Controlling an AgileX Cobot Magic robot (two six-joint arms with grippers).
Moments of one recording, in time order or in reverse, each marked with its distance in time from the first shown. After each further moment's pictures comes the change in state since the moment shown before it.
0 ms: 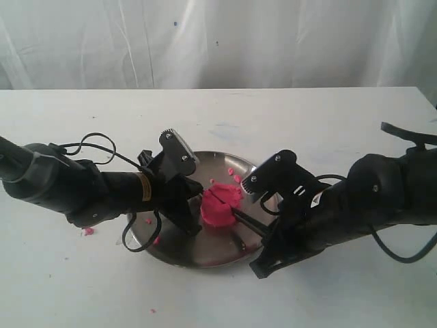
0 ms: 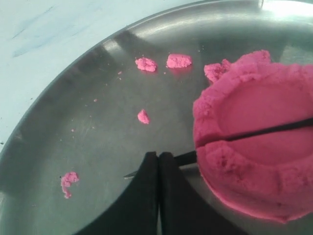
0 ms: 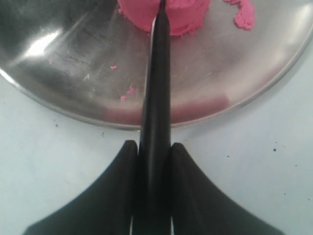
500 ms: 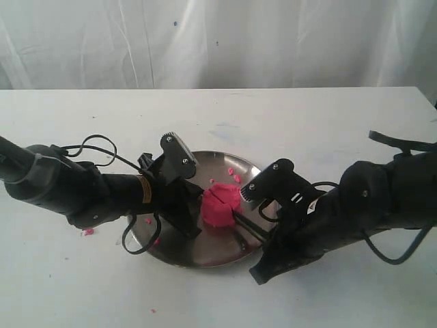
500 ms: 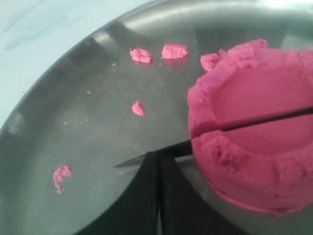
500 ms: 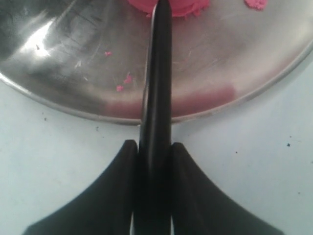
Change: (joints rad) left arm 0.000 0.009 0.000 0.002 0.011 0.002; right arm 0.000 0.051 0.000 -0.004 -0.012 0.004
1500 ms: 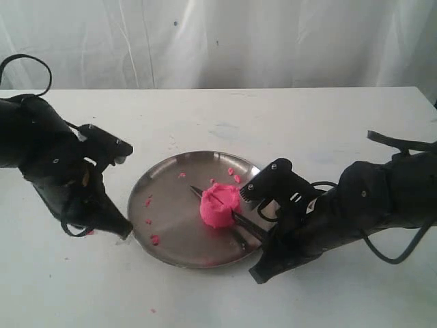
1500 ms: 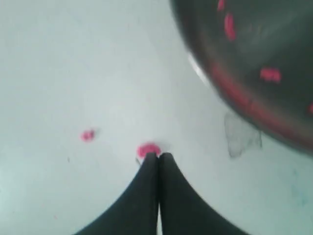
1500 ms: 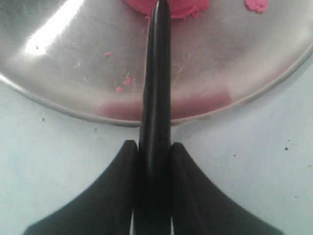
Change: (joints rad) left arm -0.006 -0.364 0.003 -0.101 1.089 -0.332; right arm 0.000 0.002 -0.002 -0.004 -0.006 0.000
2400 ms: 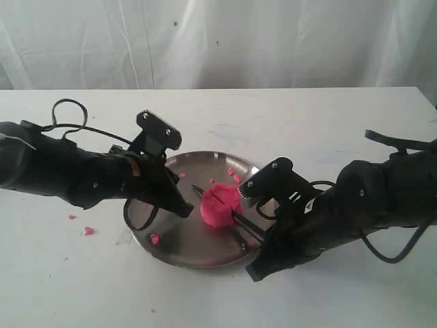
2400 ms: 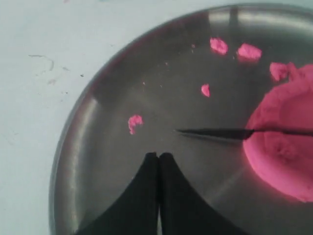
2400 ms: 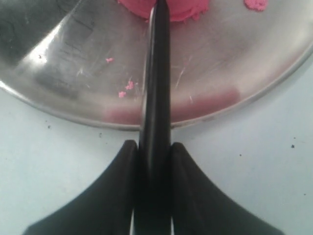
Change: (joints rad) left arm -0.015 0.197 0.002 -0.416 -0.801 0.548; right arm 0.002 0.004 -0.008 0.000 0.008 0.063
